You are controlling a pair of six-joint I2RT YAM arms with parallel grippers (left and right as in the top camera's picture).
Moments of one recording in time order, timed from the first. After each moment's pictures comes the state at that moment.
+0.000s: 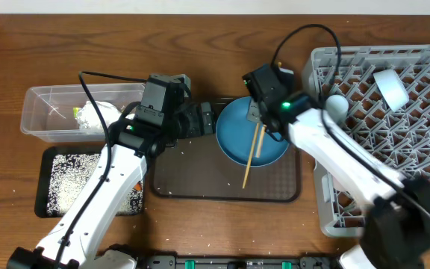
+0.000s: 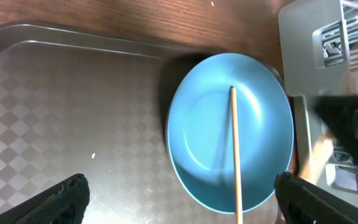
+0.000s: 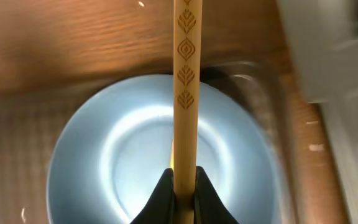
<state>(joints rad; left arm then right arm) -0.35 1.37 1.07 -0.61 0.23 -0.50 0.55 1.68 1.33 -0.75 0.26 0.66</state>
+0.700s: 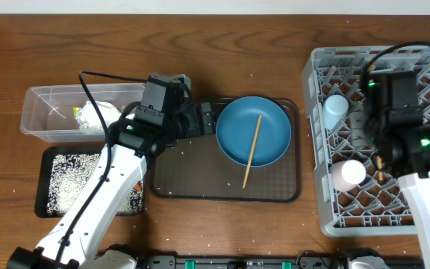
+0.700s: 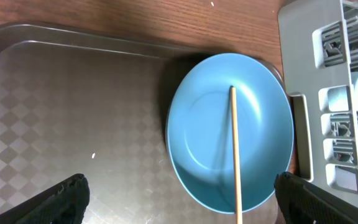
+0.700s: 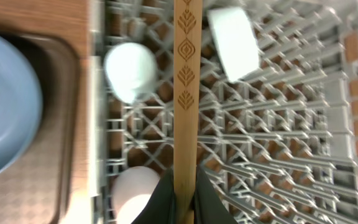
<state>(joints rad) -0.35 1.37 1.07 -0.61 0.23 -0.50 0.12 1.23 1.33 -1.11 0.34 -0.02</state>
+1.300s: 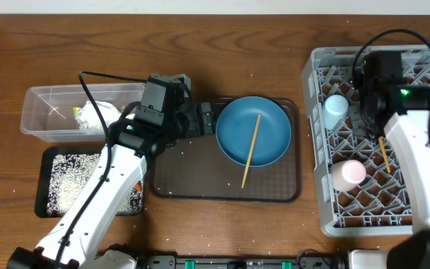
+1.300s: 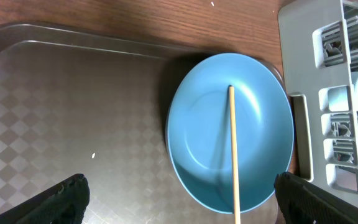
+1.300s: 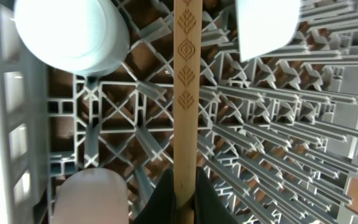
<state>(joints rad) -0.35 1.37 1.07 -0.61 0.23 -0.50 0.01 1.55 1.33 -1.06 0.35 -0.19</state>
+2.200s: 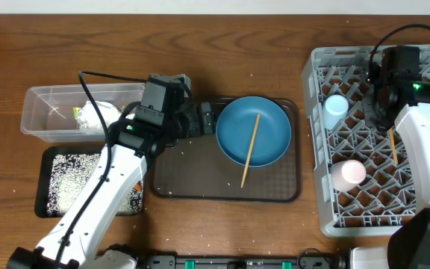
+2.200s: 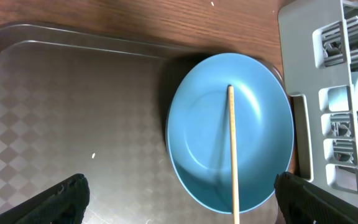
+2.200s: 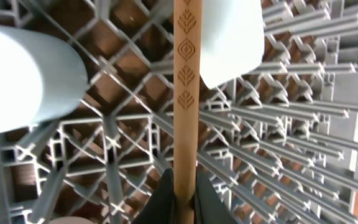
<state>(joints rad) -0.35 1.37 1.07 -0.61 0.23 -0.50 -0.10 1.60 1.33 -0.92 0.32 -0.22</state>
